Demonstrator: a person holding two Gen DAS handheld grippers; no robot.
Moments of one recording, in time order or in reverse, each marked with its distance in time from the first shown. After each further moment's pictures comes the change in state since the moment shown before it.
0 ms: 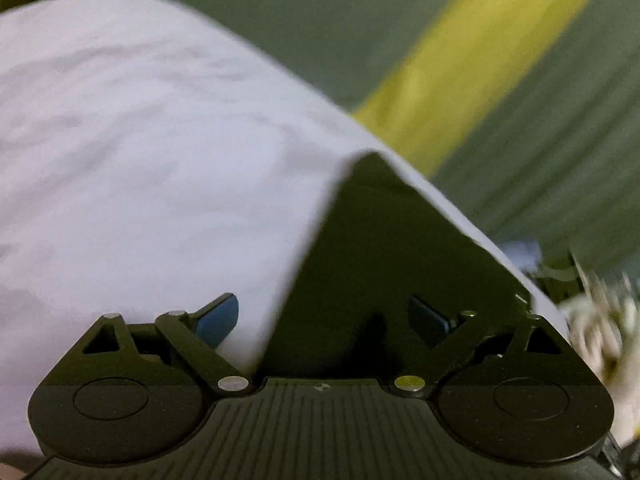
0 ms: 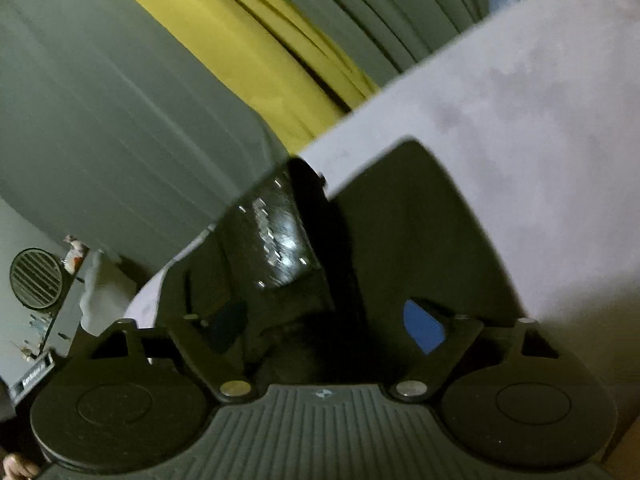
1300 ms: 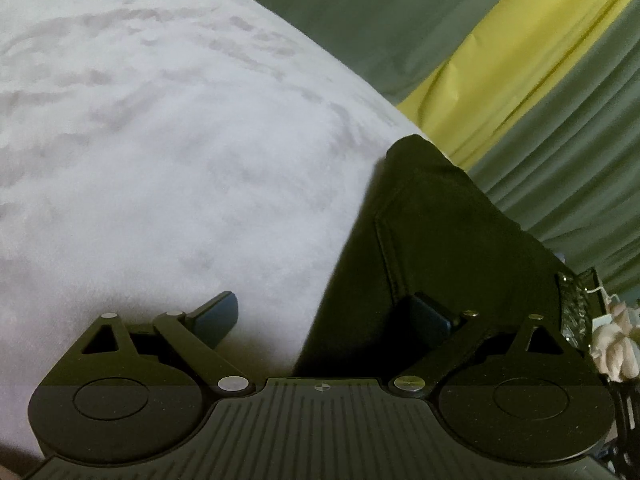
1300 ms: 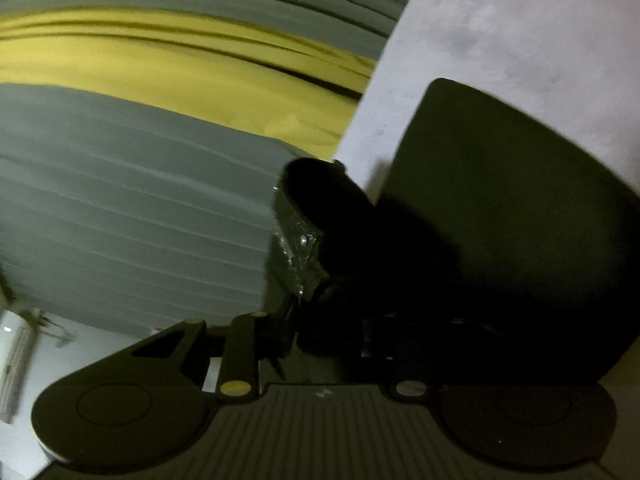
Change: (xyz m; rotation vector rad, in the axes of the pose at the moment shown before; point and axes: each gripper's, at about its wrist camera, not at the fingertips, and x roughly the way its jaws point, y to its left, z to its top) left arm 0.024 0.018 -0.004 -0.024 0.020 0.049; right arm 0.036 -0.001 0.004 0.383 -0.040 0.257
